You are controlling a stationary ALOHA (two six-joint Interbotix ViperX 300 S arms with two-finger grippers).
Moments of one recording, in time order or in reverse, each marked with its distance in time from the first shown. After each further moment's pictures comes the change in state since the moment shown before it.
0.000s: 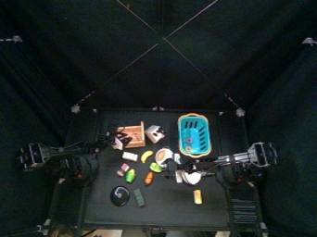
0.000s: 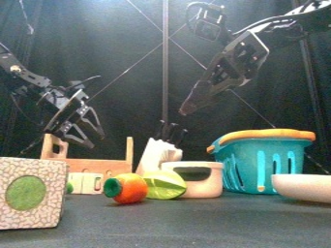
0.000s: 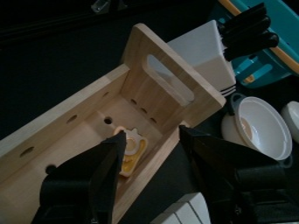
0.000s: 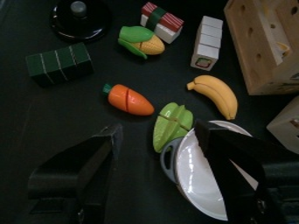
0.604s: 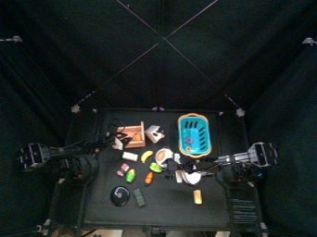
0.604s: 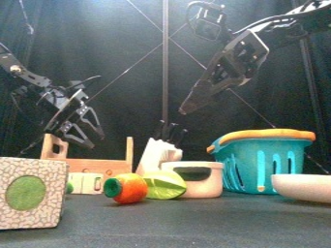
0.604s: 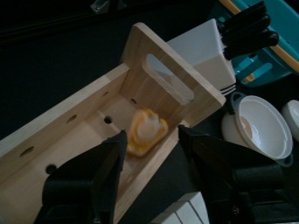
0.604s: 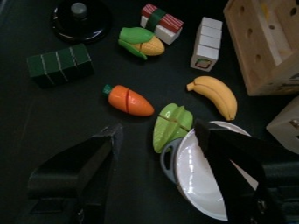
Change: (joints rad) left arm 0.000 -0.002 0.000 0.000 0.008 0.000; right arm 0.000 -0.003 0.000 0.000 0.000 0.000
